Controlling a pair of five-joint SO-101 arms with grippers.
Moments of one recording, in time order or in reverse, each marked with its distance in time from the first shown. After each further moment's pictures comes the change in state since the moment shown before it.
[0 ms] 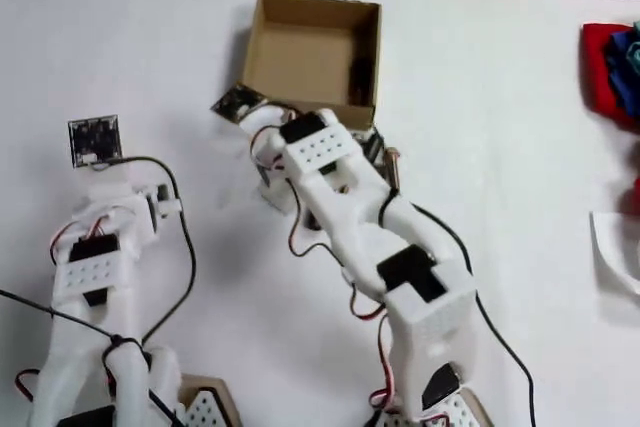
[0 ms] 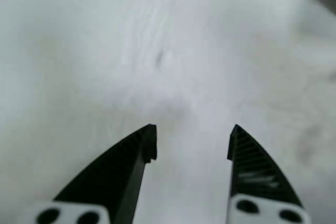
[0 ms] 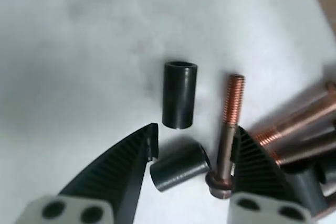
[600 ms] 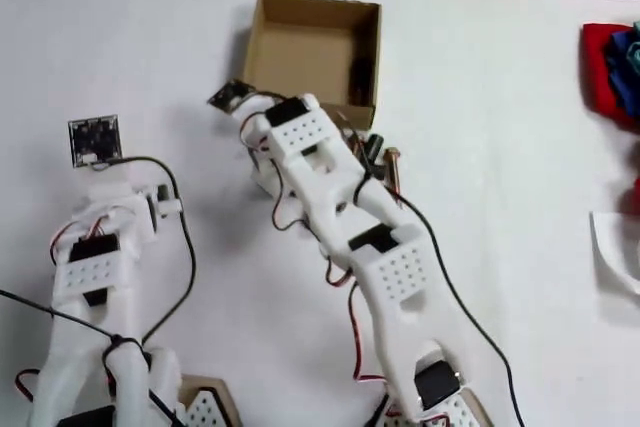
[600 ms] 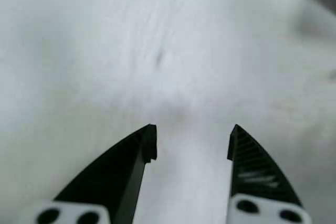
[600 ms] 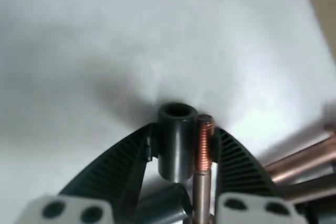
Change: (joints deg) left arm 0.0 0.0 0.0 0.0 0.1; right arm 0.2 22.3 -28.0 9.9 -0.1
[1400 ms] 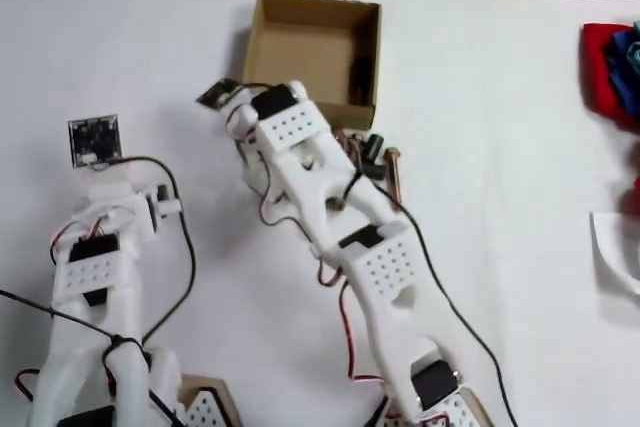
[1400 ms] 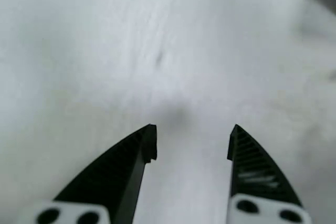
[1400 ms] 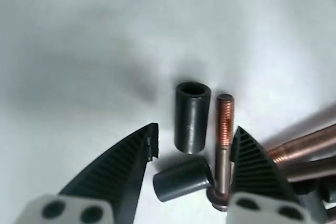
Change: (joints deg) left arm 0.0 0.0 0.0 0.0 0.0; right arm -1.9 3.6 -14.3 15.6 -1.1
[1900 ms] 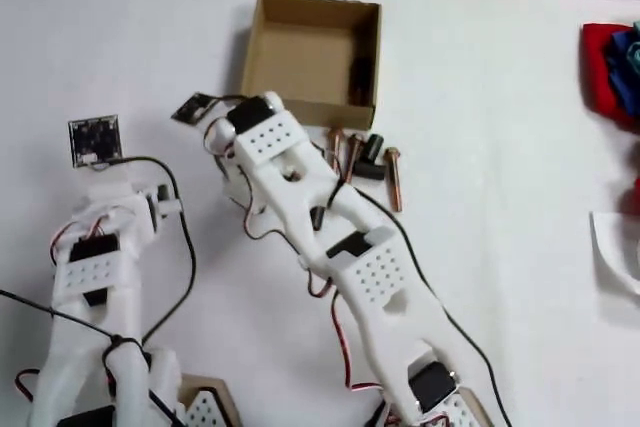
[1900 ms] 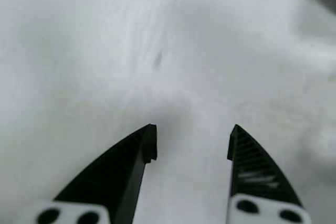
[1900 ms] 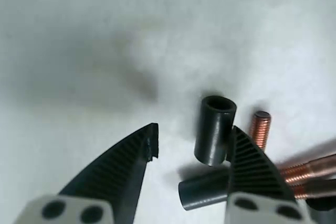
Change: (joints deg) left arm 0.0 0.0 0.0 0.0 0.0; right arm -3.8 0.5 0.0 0.1 -0.2
